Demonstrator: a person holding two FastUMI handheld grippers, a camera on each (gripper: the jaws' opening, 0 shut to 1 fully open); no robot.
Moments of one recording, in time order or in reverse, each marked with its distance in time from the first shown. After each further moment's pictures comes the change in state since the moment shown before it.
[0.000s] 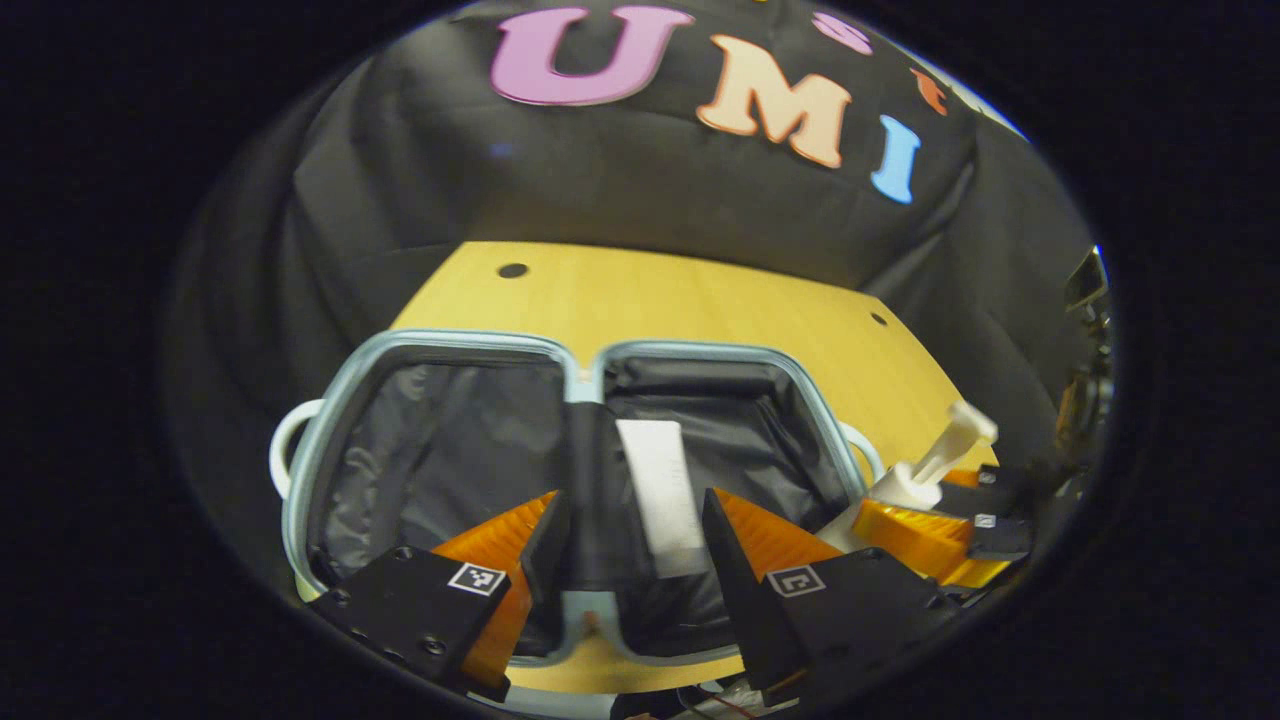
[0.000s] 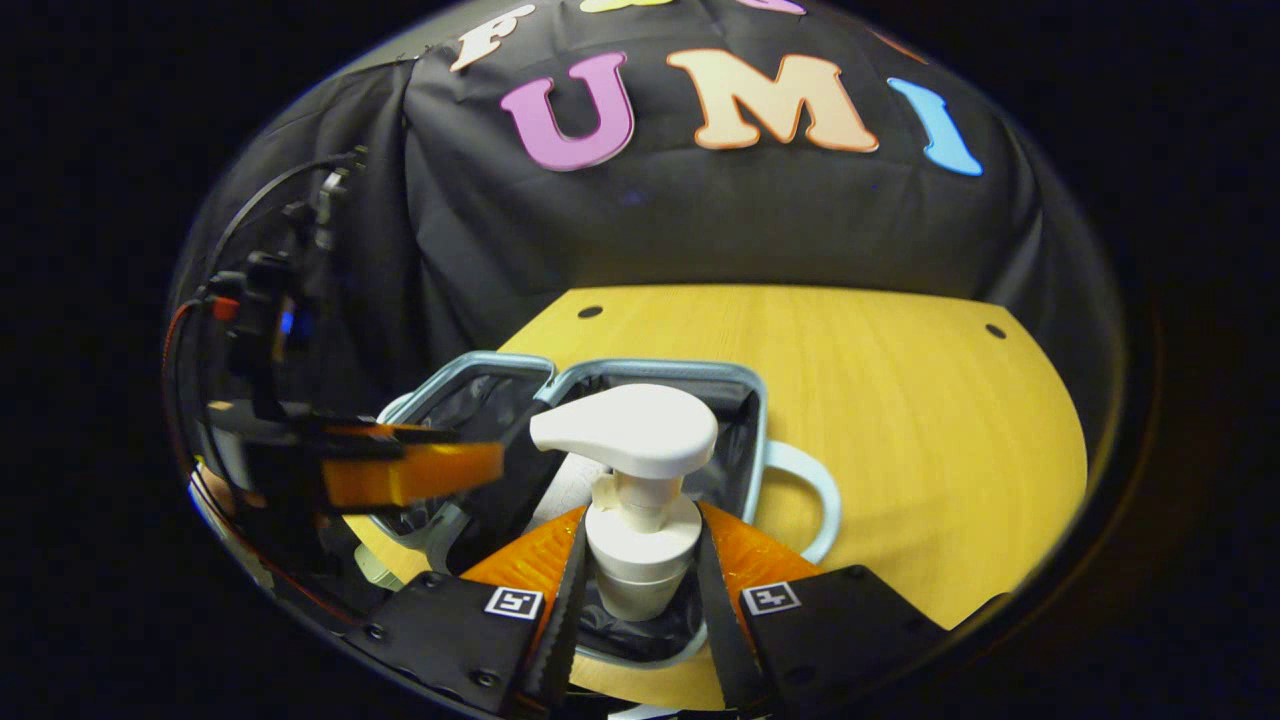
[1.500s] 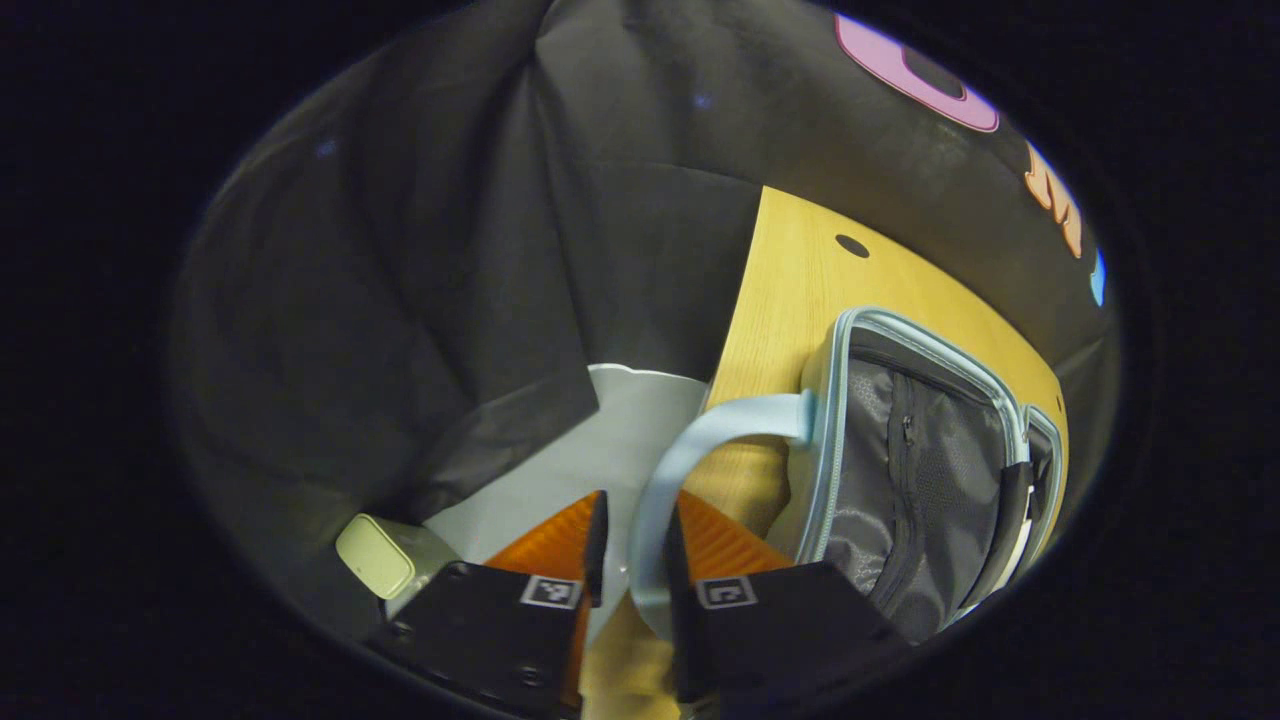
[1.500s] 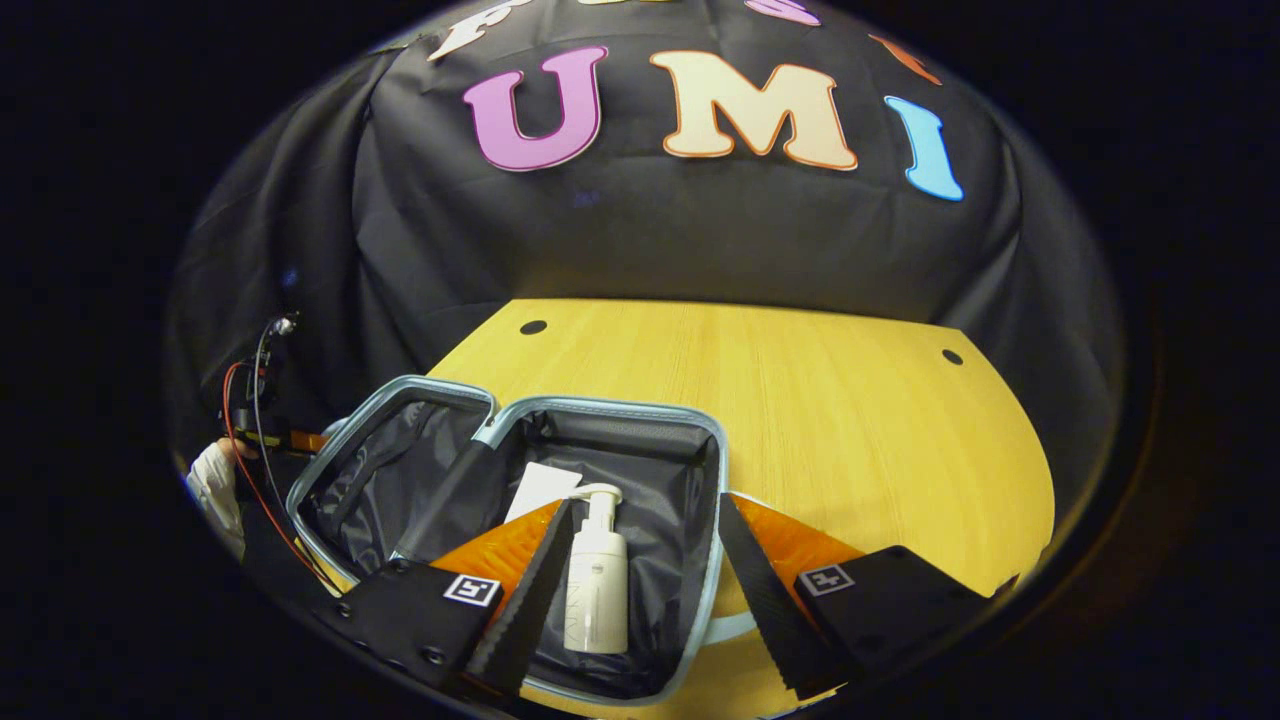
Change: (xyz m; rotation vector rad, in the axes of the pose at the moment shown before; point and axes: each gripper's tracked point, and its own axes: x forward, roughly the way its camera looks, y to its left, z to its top) left arm 0.040 0.299 -0.034 -0.288 0.154 0.352; right arm -0.011 -0.025 0.067 -0.018 -0.104 -0.188
